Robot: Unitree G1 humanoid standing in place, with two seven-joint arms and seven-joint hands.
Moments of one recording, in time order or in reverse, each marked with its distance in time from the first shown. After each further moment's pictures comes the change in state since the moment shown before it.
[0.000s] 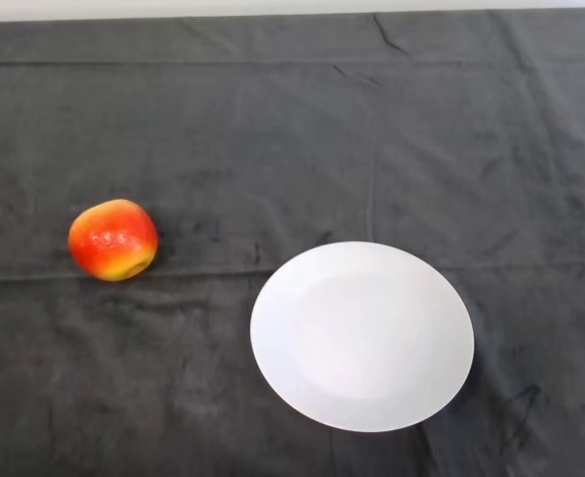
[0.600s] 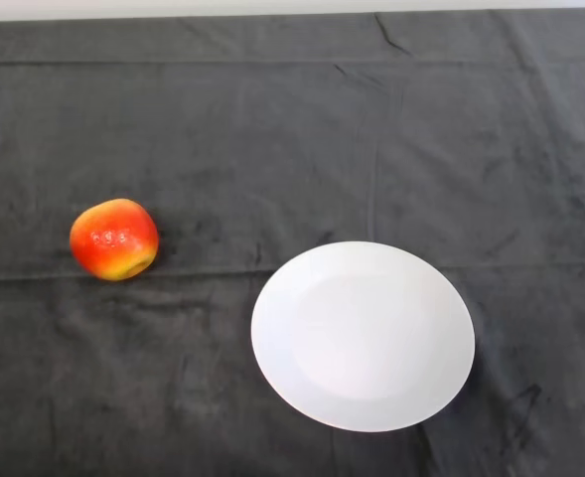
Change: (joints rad) left arm -0.041 -0.076 -0.107 -0.019 0.134 0.000 0.014; right arm 0.000 0.000 0.000 0.000 0.000 0.000 0.000
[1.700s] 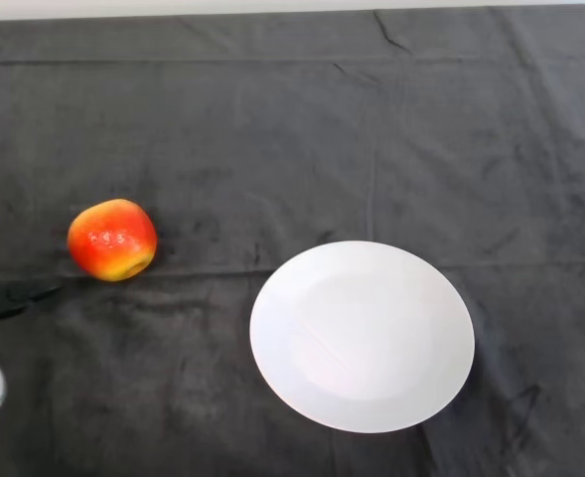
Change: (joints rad) left arm -0.043 -0.149 -0.187 -0.110 0.172 0.022 -0.025; right arm 0.000 0.000 0.000 0.000 0.000 0.000 0.000
